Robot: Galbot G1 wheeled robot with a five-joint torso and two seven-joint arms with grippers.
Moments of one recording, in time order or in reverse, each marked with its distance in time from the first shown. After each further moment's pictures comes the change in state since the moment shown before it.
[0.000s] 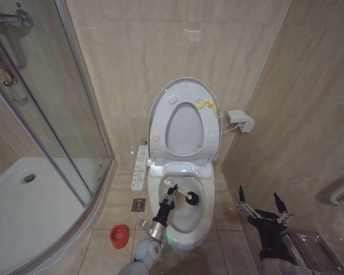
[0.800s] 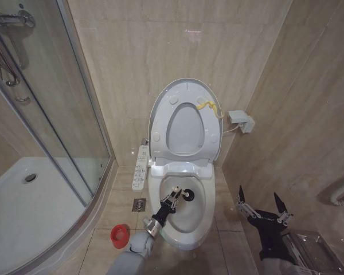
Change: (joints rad) left arm -0.090 -0.035 -0.078 0.209 0.512 -0.080 0.004; right arm 0.000 0.000 0.000 0.000 0.000 0.000 0.000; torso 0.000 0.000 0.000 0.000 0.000
